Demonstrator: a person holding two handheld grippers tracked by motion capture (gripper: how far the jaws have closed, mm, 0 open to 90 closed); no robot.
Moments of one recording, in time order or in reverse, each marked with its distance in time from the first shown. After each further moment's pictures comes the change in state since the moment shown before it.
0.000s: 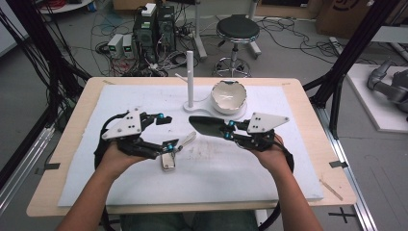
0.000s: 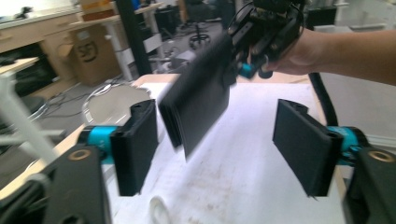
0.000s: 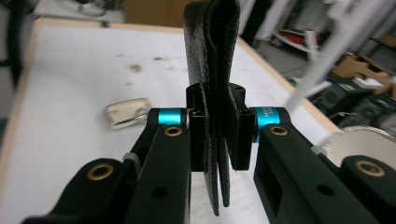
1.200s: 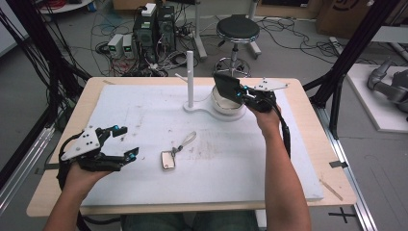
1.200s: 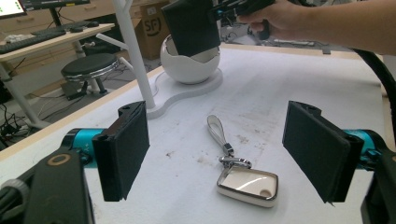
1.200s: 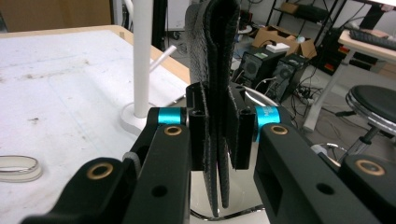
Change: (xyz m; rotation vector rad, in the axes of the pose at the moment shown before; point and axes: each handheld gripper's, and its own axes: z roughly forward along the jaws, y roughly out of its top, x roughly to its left) left arm 0.001 -0.063 -0.079 0.041 0.244 -0.081; right arm -0.127 -0.048 0.045 0.013 -0.290 0.194
